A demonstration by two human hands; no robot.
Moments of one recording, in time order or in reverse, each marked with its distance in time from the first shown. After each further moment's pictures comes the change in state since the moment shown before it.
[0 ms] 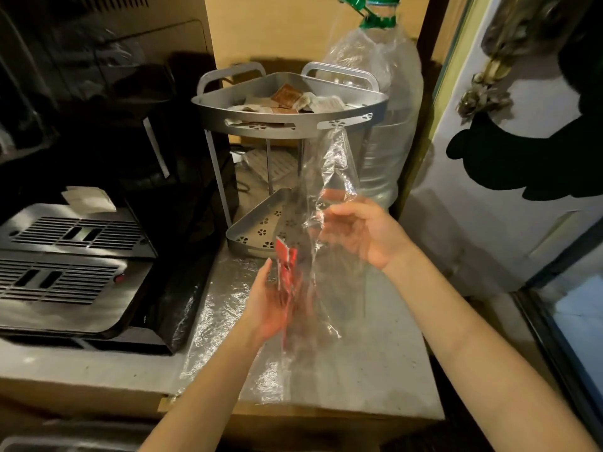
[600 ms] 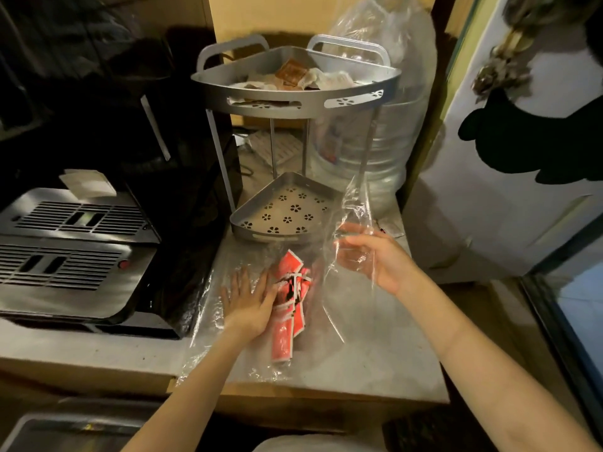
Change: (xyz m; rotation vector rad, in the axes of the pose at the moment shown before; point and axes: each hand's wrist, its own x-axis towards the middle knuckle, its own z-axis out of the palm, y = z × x) left_hand -0.001 -0.015 -0.060 1.853 0.433 0.076; right_hand -0.016 0.052 -0.040 -0.046 0.199 0.164
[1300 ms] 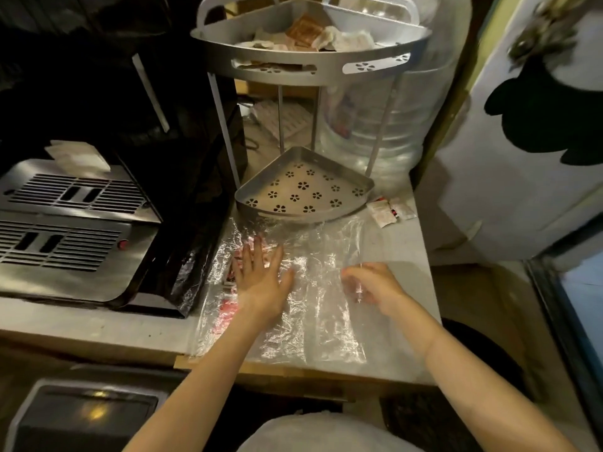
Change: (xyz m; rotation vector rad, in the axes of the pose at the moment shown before) left_hand -0.005 0.014 0.003 0.155 0.140 0.078; right_hand 0.011 0.076 -0.015 -0.450 0.391 0.304
